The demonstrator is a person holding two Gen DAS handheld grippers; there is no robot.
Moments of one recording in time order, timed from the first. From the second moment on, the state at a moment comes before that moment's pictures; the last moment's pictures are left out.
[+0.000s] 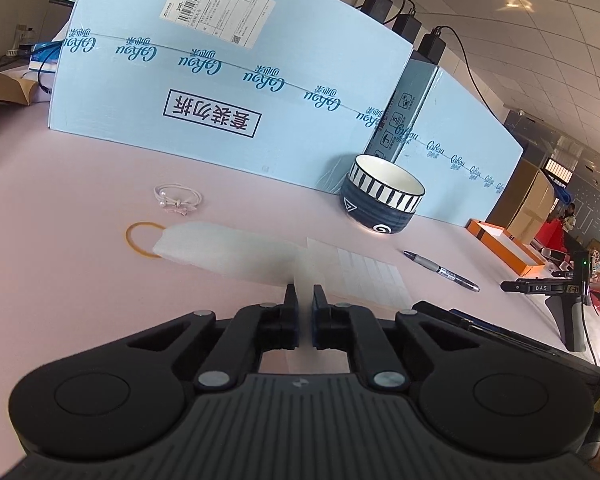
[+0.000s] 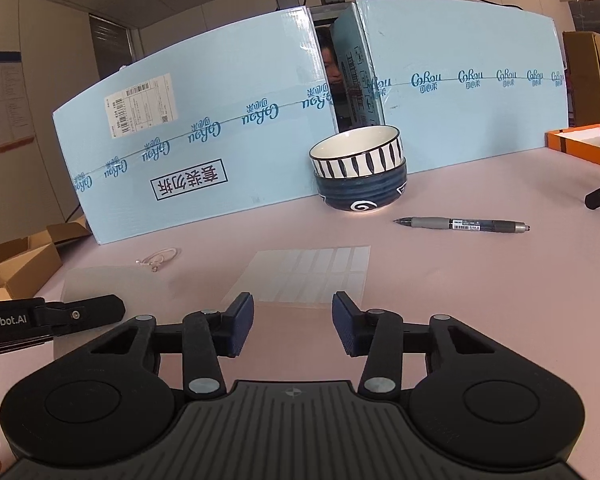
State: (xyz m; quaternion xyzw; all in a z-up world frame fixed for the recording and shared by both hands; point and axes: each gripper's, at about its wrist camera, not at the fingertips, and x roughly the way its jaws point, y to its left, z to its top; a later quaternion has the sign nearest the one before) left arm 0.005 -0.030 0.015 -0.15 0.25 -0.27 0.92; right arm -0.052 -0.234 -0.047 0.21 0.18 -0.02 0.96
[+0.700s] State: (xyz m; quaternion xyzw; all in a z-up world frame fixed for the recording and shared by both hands) left arm 0.035 -0.018 -0.018 -0.20 0.34 -0.30 0.87; right arm -0.069 -0.245 -0.047 0.27 0.14 0.10 0.95
